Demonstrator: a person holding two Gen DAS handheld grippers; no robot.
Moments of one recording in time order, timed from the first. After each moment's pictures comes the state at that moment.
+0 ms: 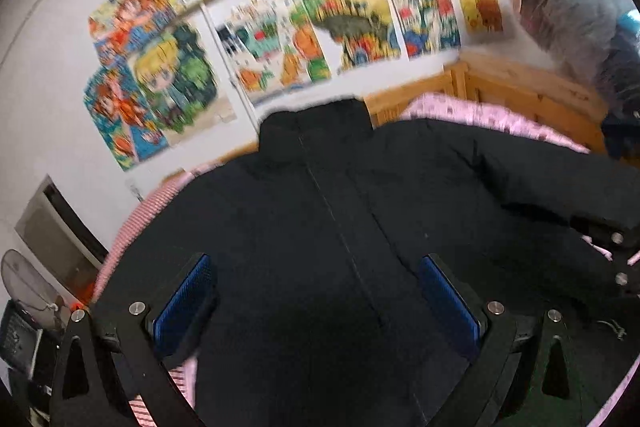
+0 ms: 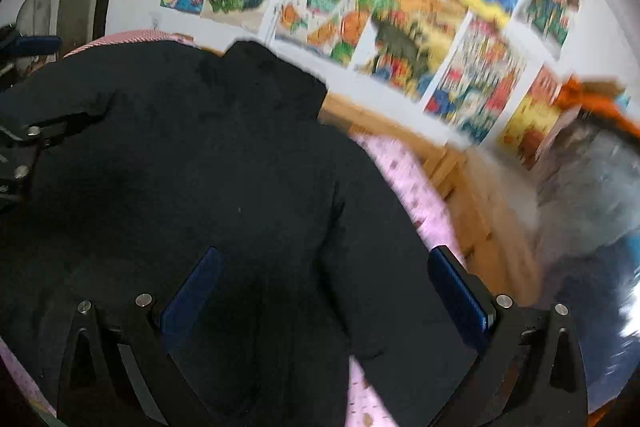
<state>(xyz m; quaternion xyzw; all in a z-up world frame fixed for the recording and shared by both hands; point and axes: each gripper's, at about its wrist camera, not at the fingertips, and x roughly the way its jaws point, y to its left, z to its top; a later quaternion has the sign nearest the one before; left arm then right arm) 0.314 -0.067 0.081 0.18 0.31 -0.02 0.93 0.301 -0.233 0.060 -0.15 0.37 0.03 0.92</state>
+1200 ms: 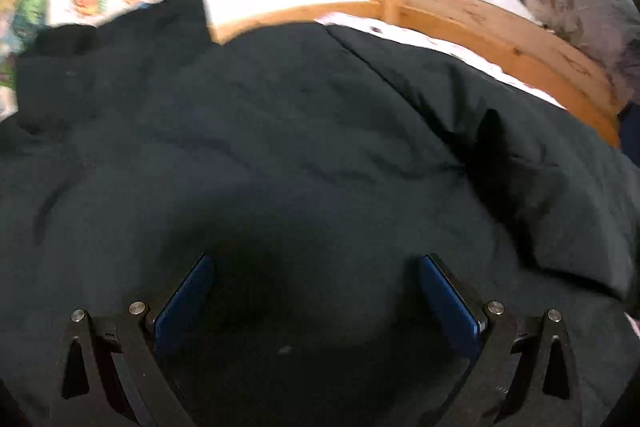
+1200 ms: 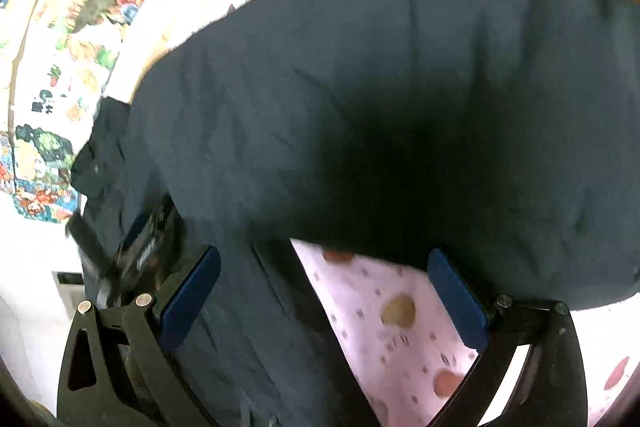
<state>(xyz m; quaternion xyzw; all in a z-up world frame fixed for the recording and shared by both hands) 0.494 -0.187 -0.079 0.10 0.41 -0.21 0.88 0.262 -0.407 -0.096 0.46 0.51 -0.10 0.72</state>
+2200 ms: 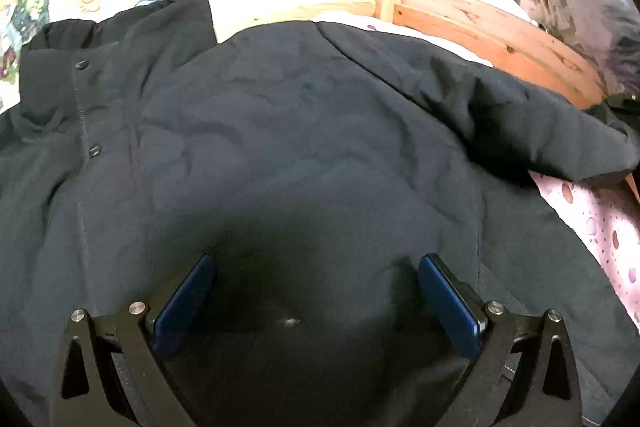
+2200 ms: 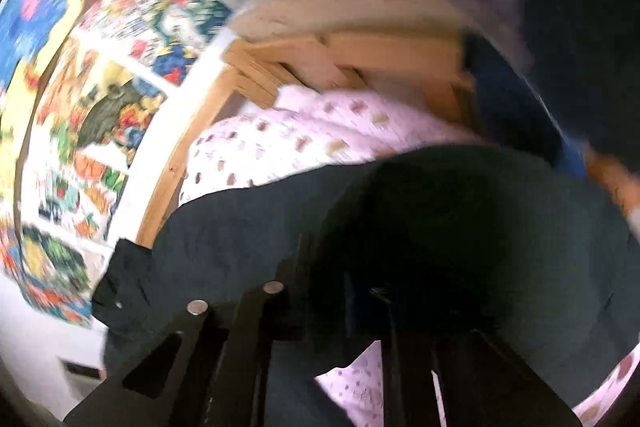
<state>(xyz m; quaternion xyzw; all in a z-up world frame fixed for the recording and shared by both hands) 0.478 -0.177 -0.073 0.11 0.41 -0.18 0.89 0.320 -0.481 -0.019 0.44 0.35 -0.20 0.81</state>
